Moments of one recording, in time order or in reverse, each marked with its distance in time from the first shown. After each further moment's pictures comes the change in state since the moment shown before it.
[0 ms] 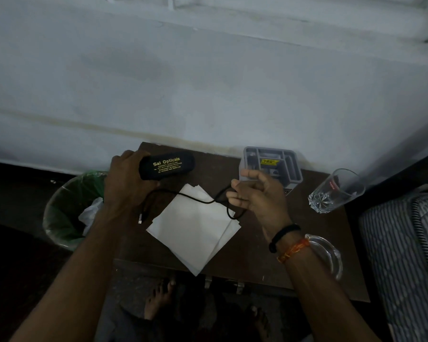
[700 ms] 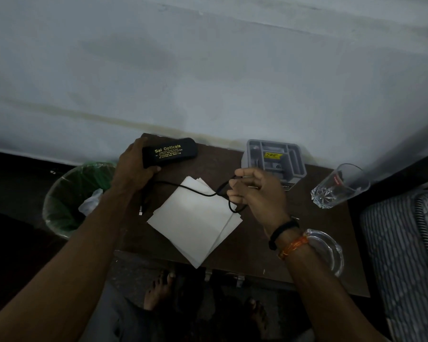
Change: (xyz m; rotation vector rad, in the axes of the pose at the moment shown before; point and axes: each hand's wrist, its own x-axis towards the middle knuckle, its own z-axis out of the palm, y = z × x) left_hand 0.023 -0.016 0.024 -0.141 -0.123 -0.142; right_hand 0.000 0.010 0.003 -0.247 0.003 -0.065
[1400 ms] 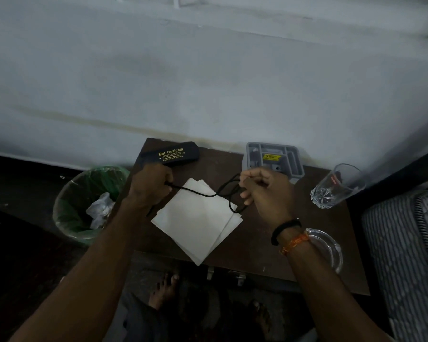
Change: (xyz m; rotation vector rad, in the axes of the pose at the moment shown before) left_hand -0.027 0.026 0.008 0.305 -0.208 0.114; right_hand -0.009 -0.008 -0.011 -0.144 0.135 -0.137
